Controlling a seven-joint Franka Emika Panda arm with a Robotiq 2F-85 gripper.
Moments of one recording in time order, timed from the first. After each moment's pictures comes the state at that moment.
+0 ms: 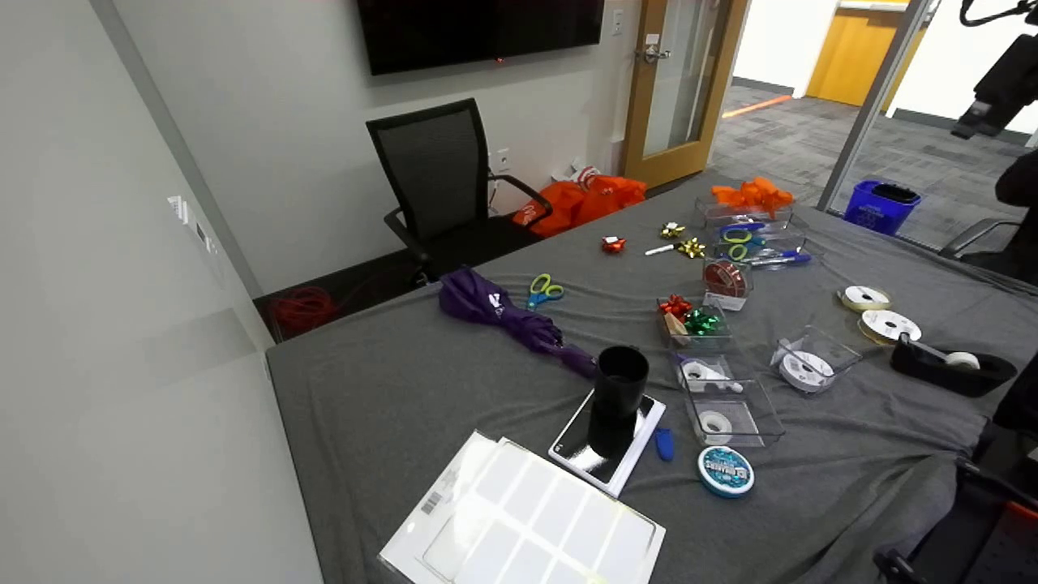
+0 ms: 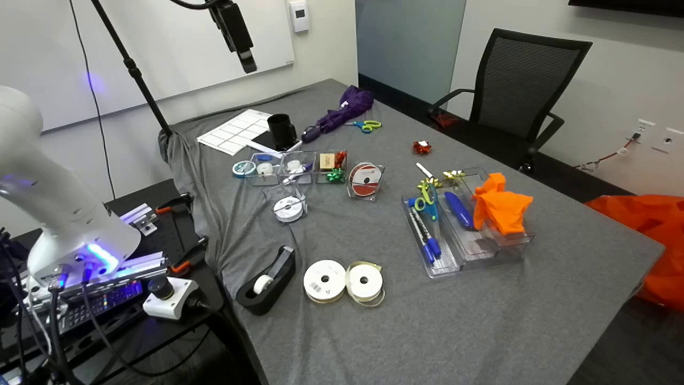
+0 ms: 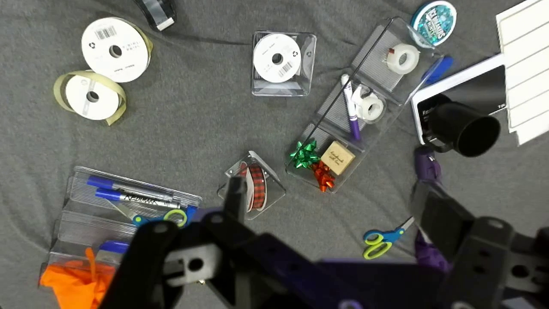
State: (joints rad) arm -0.07 -0.46 -0.34 -2.22 0.03 1.88 -0.32
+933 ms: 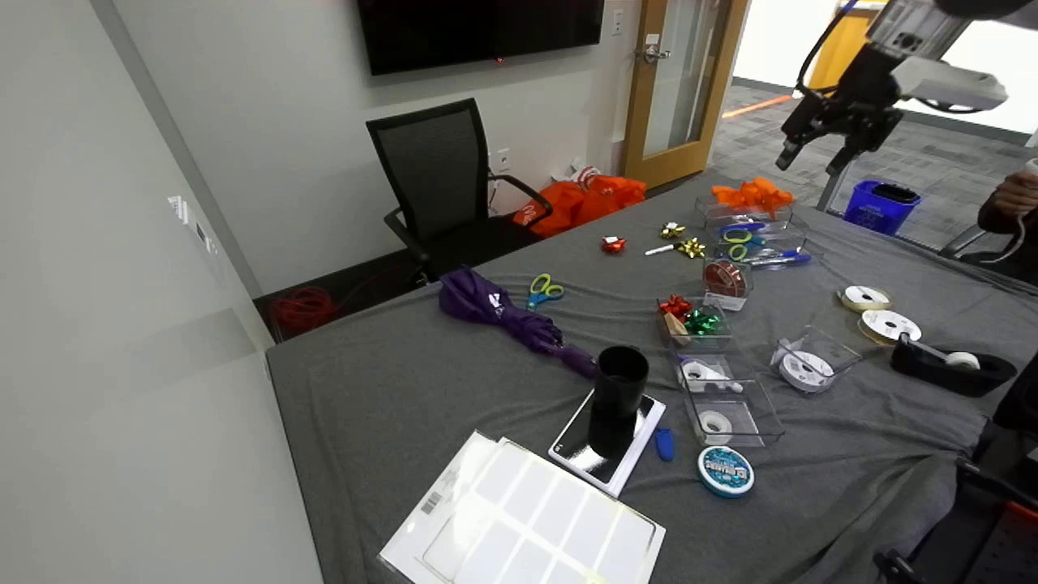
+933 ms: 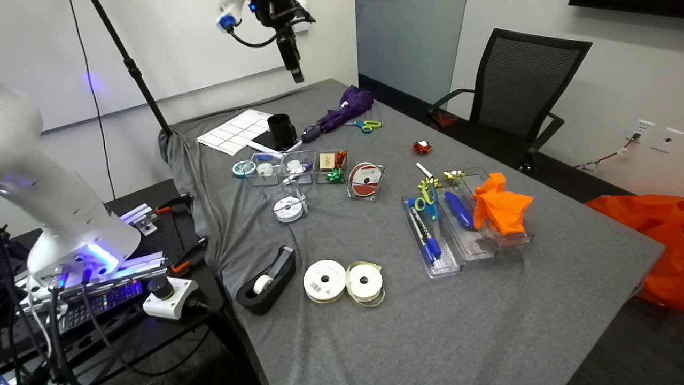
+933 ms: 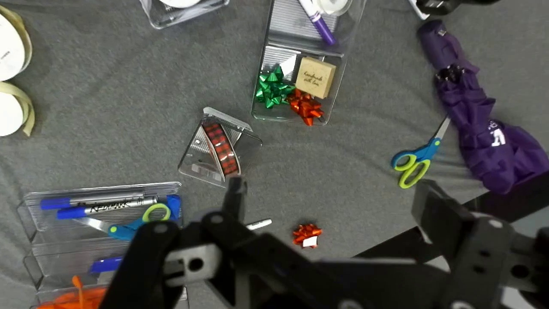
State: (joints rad) arm -0.07 -0.14 -0.14 -2.16 0.16 2.25 0.15
